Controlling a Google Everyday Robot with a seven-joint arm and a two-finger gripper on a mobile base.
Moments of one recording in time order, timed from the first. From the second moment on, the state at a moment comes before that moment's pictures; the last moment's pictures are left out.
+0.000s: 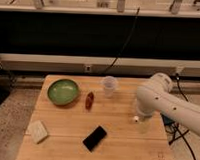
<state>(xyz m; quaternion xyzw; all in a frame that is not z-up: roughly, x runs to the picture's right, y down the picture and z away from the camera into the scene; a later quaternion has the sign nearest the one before) 0.203 0.176 0.694 -0.30 0.01 -0.06 0.95</state>
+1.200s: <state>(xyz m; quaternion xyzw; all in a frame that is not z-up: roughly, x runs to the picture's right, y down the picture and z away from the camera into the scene) 0.151 0.225 0.720 -0.32 -0.01 -0.10 0.94</state>
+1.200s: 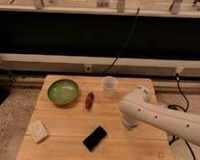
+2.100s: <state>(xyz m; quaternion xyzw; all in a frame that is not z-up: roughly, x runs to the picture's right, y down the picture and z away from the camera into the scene) 0.145 0.257 0.744 -0.35 -0.03 -0.10 0.93</state>
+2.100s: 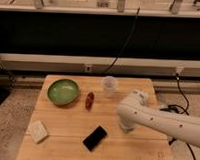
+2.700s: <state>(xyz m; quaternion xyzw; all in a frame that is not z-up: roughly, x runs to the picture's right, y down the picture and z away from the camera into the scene) 0.103 0.274 0.766 -0.35 -0.04 -0.14 0.92</state>
